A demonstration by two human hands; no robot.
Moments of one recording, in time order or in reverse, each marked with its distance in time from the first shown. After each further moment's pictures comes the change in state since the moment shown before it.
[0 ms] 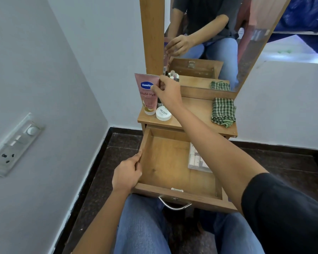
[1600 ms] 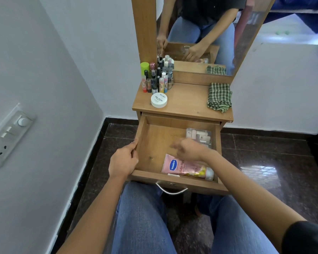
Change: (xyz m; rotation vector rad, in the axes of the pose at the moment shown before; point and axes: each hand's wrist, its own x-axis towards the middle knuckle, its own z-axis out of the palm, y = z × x) left_hand 0.001 -0.001 0.002 0.022 0.010 0.012; right_hand -0.170 0.115 -0.049 -0.488 -0.921 0.011
